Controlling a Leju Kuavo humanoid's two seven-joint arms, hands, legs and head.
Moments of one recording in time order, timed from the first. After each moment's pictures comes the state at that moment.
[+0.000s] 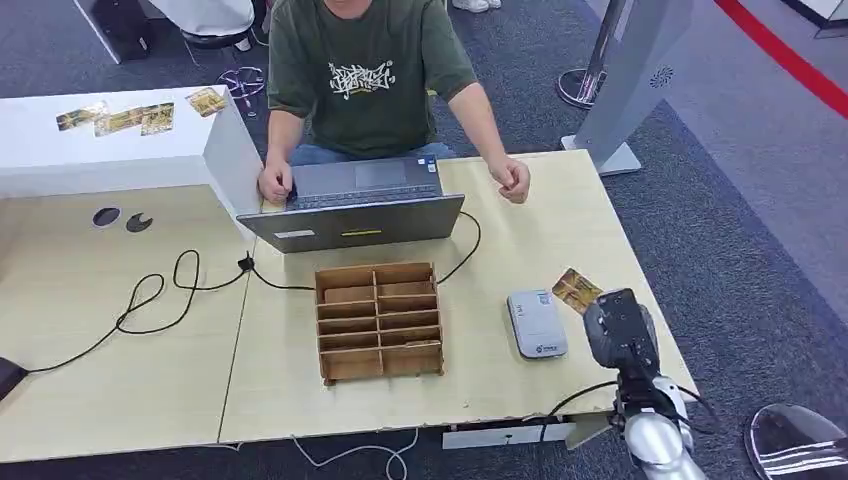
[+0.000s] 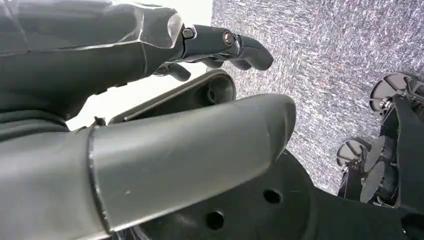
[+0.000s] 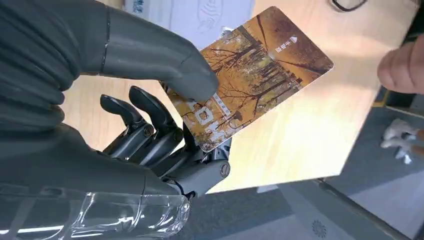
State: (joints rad) left arm -0.10 -0.03 -0.98 -0.15 1.57 0.38 0.22; right arm 0.05 -0.18 0.17 -1.44 0.48 -0.25 0.04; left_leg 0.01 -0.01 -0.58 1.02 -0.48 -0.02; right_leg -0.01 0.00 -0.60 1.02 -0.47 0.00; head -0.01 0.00
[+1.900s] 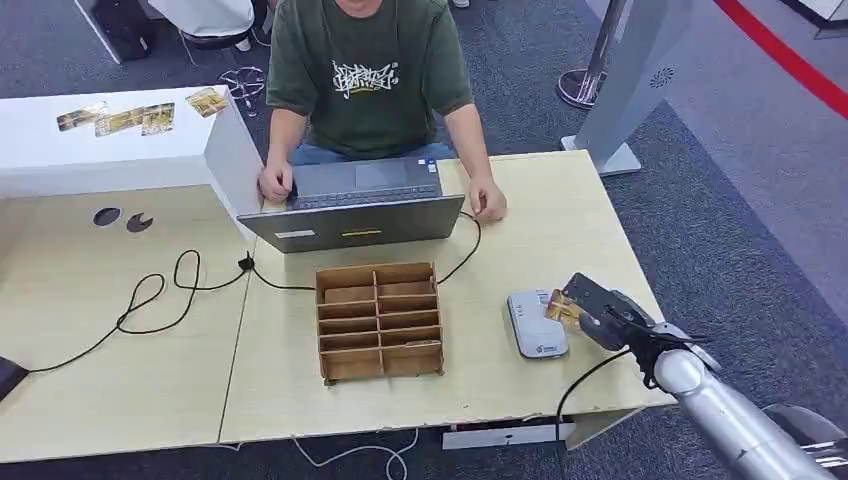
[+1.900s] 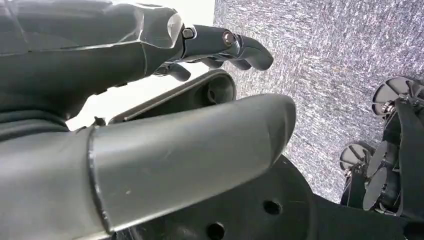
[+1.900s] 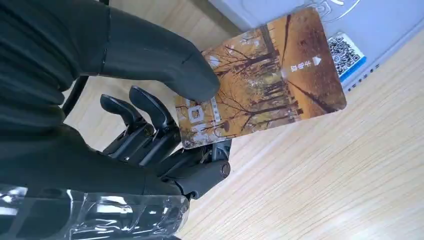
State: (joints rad) left arm -0.10 -0.01 -0.98 -0.15 1.54 0.37 0.24; right arm -0.28 -0.52 0.52 -1.08 0.34 0.15 0.18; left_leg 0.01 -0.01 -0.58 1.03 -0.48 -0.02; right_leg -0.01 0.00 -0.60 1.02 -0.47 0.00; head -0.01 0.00
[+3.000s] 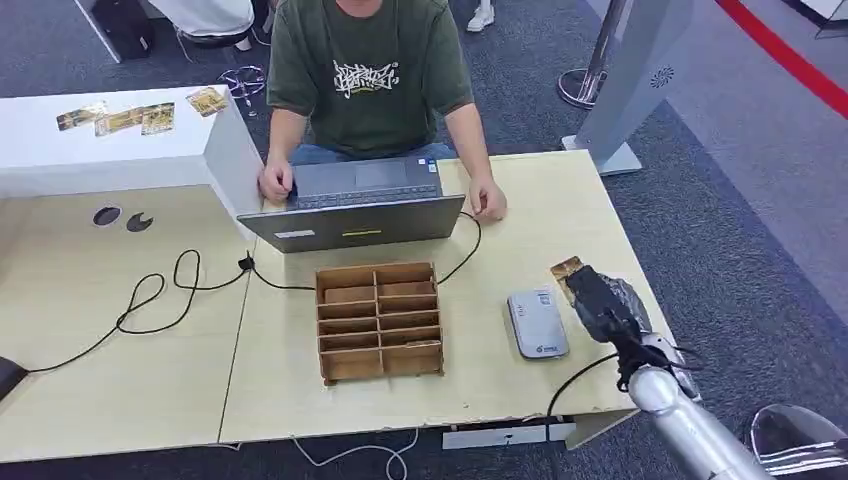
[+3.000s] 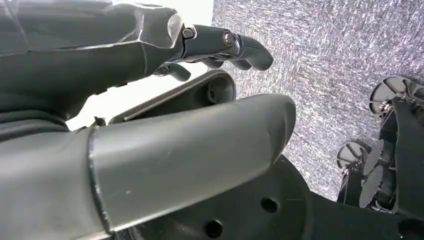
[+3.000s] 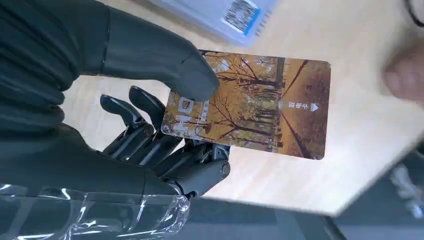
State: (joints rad) left arm -0.10 -0.02 -0.98 -0.15 1.56 0.37 0.23; right arm -0.18 -0.36 0.40 -1.18 0.47 -0.24 0.03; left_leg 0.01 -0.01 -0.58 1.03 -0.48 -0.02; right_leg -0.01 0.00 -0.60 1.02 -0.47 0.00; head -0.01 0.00
